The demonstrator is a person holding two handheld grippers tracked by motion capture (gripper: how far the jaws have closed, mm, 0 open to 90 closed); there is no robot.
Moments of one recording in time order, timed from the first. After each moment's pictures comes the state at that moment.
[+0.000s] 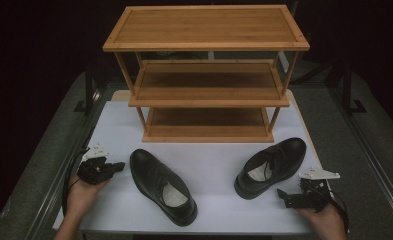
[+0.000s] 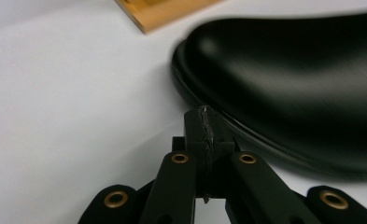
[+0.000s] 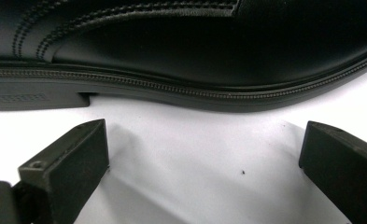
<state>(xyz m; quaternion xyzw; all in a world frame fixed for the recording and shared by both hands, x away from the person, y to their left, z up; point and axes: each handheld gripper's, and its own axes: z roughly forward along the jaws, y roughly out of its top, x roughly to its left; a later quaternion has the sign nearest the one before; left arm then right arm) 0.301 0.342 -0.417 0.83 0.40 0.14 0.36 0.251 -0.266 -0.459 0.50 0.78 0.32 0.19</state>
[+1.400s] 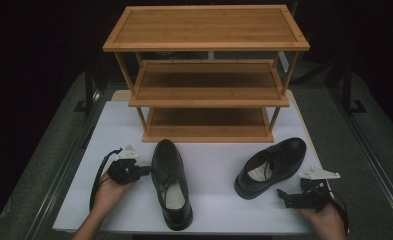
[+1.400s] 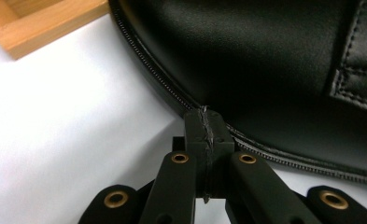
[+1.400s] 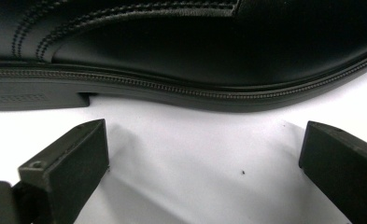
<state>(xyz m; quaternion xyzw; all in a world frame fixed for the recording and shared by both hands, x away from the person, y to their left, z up) 0.326 0.275 -0.434 0.86 0.35 0.10 0.35 0.251 -0.266 -0.459 0.50 0.78 0.32 0.19</state>
